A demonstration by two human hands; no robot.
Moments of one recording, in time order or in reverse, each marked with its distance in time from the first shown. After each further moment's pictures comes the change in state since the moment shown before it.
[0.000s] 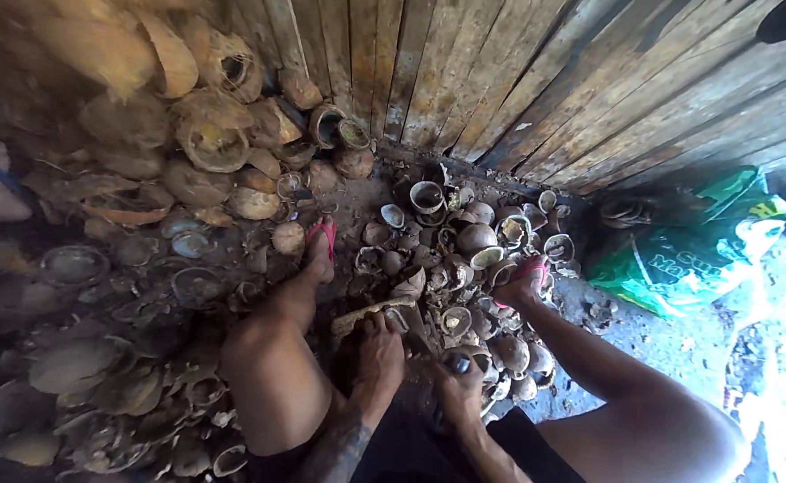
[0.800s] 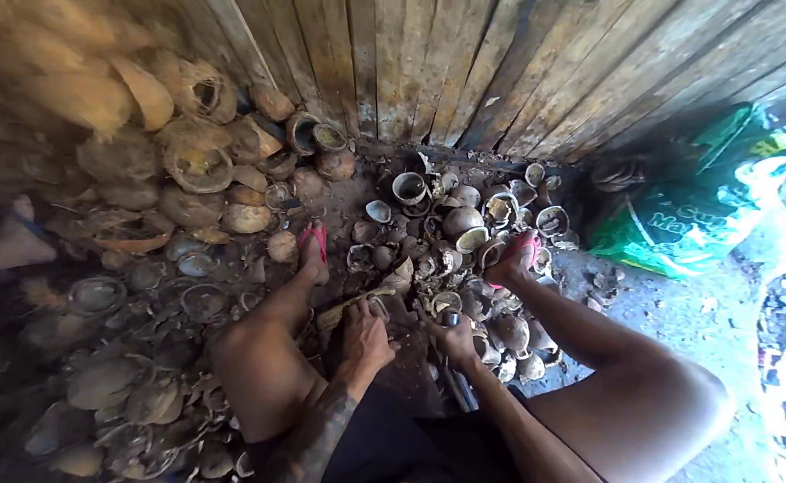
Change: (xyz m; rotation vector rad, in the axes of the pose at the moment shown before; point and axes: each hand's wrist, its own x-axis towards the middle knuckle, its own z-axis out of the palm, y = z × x) left_hand 0.005 0.013 -0.002 0.154 -0.013 -0.015; right_hand 0.093 0.069 -0.039 0.059 -0.294 -0.035
